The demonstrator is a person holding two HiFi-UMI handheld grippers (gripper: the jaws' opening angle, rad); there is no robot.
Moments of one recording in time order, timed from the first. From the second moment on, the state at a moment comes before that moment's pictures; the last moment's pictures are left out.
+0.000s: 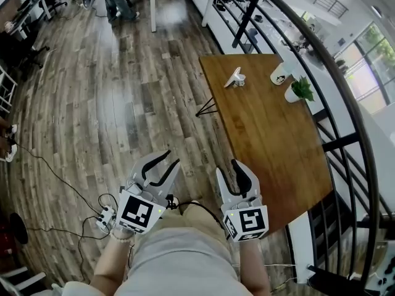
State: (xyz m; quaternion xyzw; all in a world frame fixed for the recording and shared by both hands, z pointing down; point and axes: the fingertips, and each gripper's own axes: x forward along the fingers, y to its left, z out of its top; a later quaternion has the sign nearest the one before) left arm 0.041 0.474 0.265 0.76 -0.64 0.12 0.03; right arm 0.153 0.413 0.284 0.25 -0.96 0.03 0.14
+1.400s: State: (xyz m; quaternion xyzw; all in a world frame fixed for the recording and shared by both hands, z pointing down) left arm -0.027 0.274 0.270 0.77 -0.63 0.13 0.01; right arm 0.082 0.212 0.309 0.25 -0.96 0.06 0.14
